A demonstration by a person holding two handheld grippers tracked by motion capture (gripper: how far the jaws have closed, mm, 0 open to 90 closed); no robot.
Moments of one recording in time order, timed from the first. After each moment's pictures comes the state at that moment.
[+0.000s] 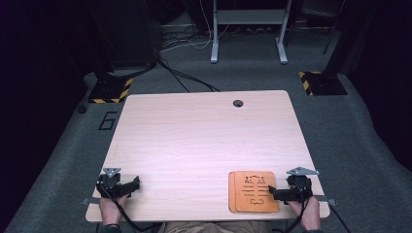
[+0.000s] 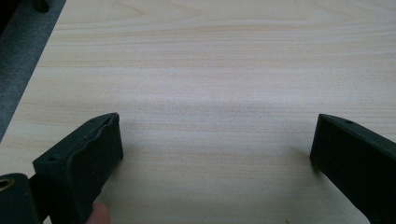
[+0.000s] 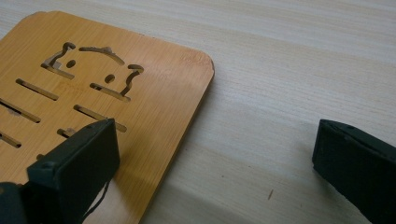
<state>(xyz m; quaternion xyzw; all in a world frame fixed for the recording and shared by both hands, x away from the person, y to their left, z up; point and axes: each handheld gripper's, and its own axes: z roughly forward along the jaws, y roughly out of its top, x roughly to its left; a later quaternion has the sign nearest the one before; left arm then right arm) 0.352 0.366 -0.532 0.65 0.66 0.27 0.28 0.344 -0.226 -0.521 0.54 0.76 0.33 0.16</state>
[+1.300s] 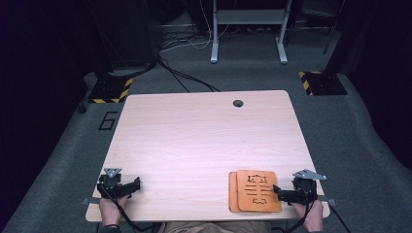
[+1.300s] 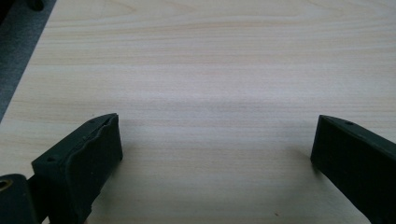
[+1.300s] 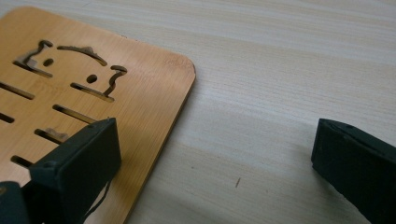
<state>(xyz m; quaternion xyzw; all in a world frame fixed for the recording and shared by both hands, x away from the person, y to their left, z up) 0.351 0.362 -0.530 0.66 0.65 0.27 0.28 0.337 -0.240 -0.526 0.55 0.74 0.35 0.19</state>
